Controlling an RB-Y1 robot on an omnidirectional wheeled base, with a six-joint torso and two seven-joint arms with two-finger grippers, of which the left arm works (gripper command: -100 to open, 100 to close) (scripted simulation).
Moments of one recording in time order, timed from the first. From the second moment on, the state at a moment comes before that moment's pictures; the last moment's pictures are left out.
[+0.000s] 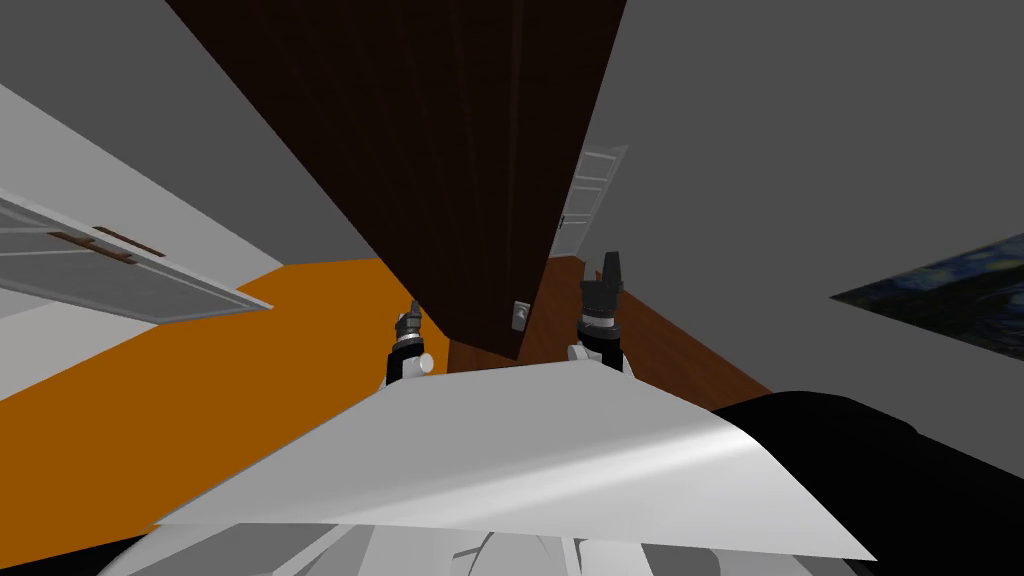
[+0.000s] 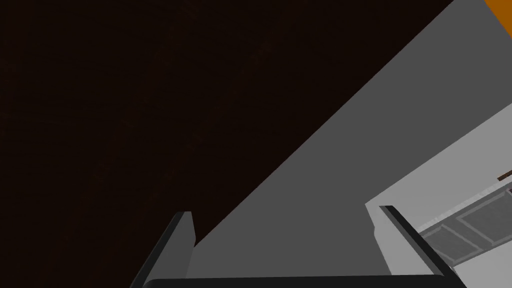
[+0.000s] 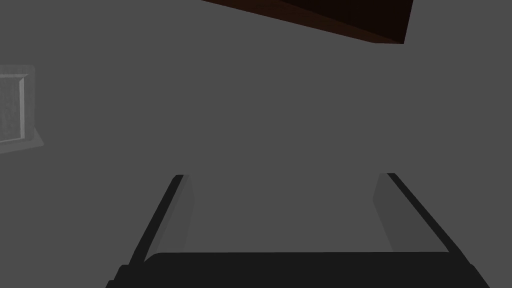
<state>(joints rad) 0.21 0.09 0.19 -1.44 0.38 -0.50 -1.09</state>
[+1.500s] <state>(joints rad) 0.15 0.09 0.24 -1.38 0.76 -0.37 -0.90</state>
